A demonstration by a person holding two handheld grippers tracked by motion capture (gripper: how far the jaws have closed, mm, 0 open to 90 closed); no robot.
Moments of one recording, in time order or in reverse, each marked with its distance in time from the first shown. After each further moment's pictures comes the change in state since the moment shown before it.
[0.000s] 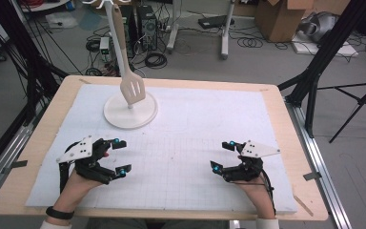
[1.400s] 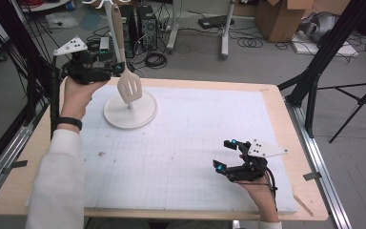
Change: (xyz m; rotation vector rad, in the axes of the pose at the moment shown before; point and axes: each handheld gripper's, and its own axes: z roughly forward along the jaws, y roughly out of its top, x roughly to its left) left arm 0.146 0.168 0.017 0.007 0.418 -0.018; right arm 0.001 0.007 -0.010 -0.073 0.047 0.022
